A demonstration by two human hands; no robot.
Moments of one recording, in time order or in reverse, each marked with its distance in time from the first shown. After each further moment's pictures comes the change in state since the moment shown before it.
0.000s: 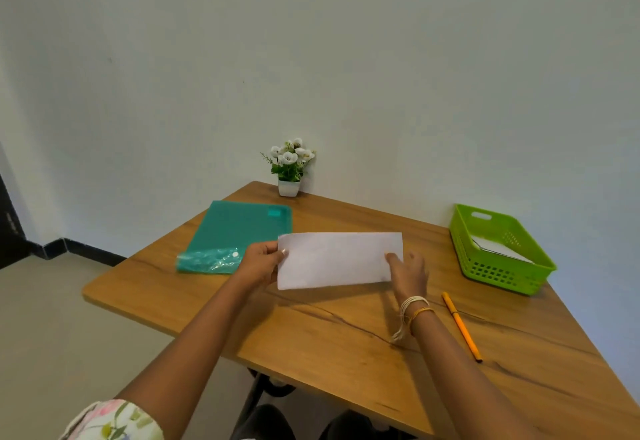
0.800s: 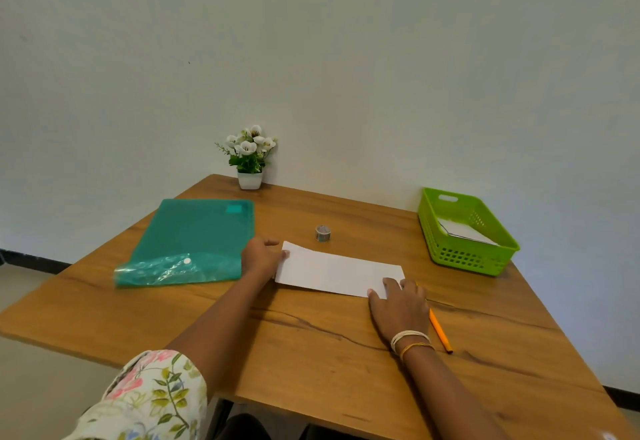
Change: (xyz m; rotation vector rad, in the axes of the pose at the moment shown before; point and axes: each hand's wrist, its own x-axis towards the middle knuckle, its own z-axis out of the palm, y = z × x) left_hand 0.081 -0.033 0.076 0.560 0.263 -0.006; right_hand 0.004 0.070 -0.040 -0.898 0.041 -0.278
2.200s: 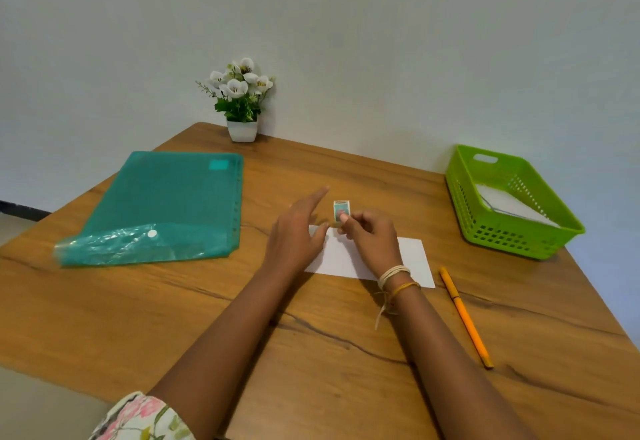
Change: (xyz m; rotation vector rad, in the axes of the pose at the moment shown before) left_hand -0.007 0.004 0.053 0.128 -0.052 0.706; right_hand 0.080 -0.069 0.025 0.919 -0.209 -0.162
